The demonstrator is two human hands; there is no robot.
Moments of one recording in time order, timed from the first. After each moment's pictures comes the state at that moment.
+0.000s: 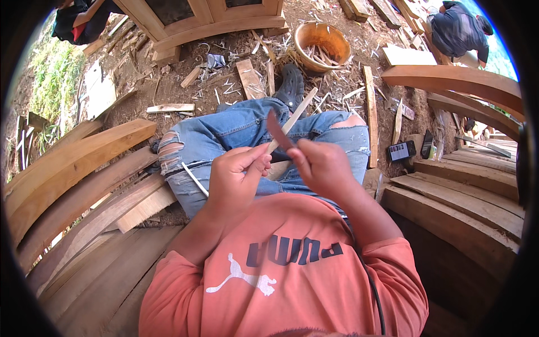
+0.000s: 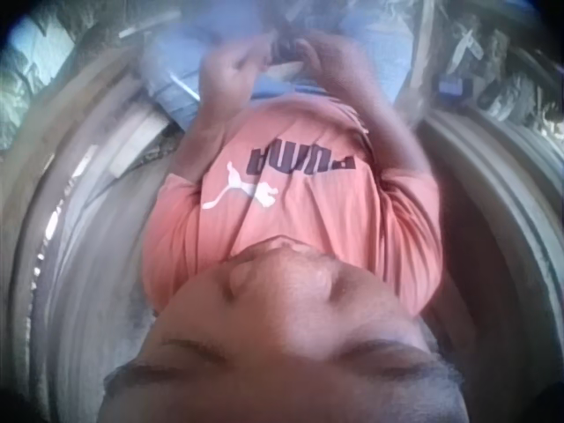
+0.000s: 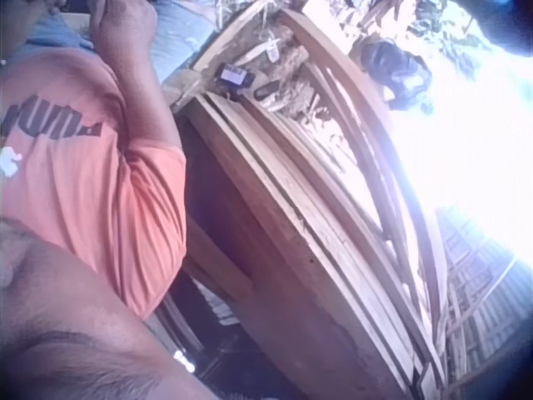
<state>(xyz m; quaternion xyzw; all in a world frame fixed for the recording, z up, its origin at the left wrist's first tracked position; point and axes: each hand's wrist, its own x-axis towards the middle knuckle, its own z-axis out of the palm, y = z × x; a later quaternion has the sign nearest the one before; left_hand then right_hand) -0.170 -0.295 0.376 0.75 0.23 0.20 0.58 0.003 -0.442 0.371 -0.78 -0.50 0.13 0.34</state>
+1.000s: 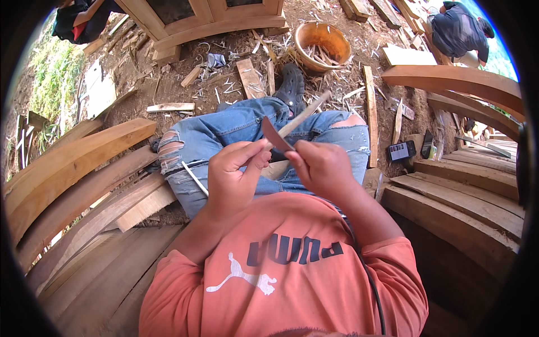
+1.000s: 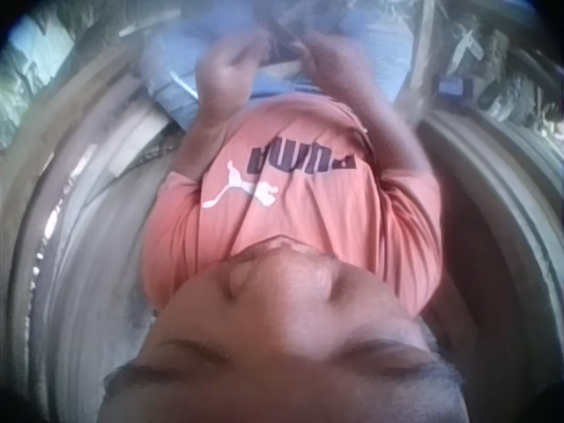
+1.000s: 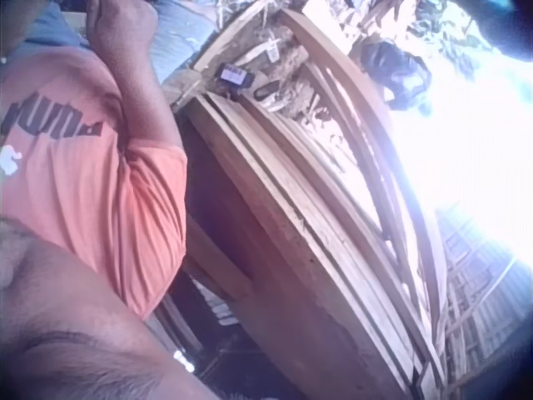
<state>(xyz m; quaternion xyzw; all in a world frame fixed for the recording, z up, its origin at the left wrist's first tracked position) -0.171 -0.295 0.369 0.75 0.21 0.26 0.57 -0.001 -0.444 0.379 -0.77 -0.56 0.09 0.31</state>
